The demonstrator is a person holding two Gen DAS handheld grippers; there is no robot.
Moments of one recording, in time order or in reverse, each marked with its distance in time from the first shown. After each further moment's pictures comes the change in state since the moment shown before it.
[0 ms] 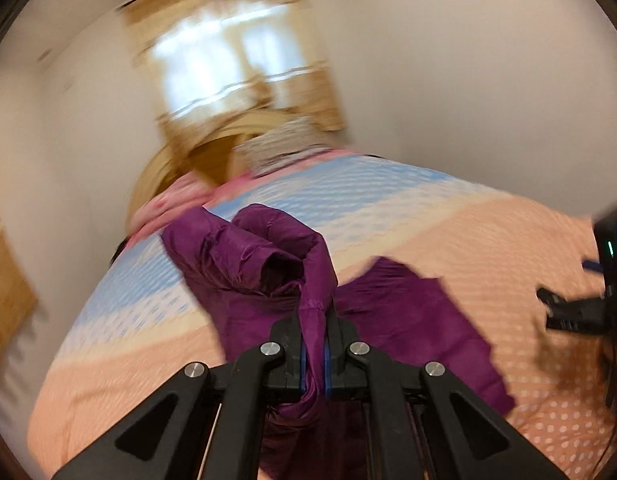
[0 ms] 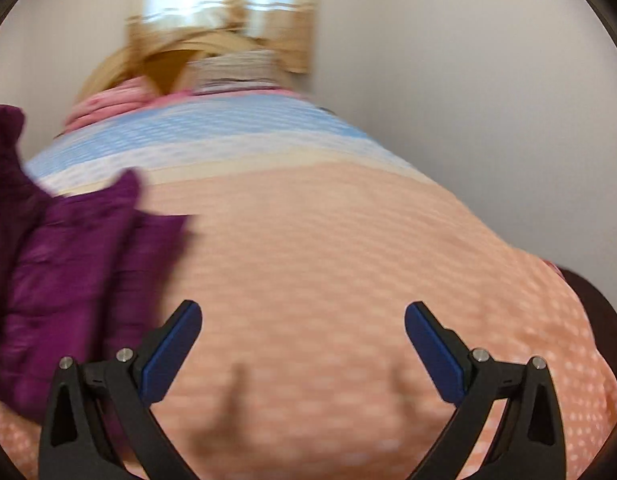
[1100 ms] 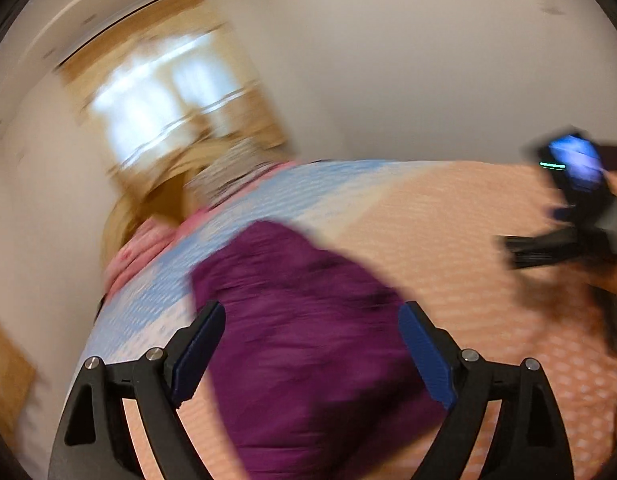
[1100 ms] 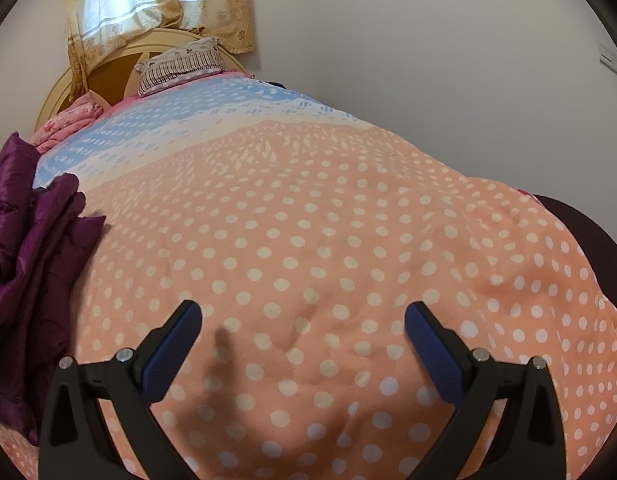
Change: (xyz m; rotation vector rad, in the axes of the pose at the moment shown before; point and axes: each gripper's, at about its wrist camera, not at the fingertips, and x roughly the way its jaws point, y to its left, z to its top) left arm -0.004 -0.054 -0.008 0.139 -0.037 0.002; right arm 0.014 -0.053 -0.006 0.126 0.075 -0.005
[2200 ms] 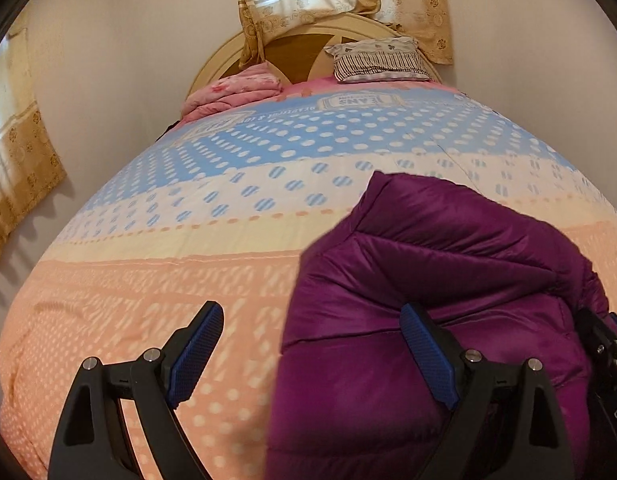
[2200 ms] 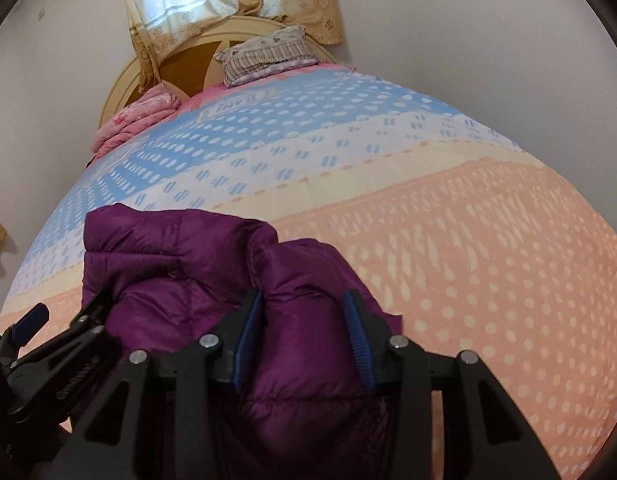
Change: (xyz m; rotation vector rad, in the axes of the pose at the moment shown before) left arm 0.226 0.112 -0.029 -0.505 0.367 0.239; right arm 0.061 0.223 0.064 -0.067 0.015 0.232
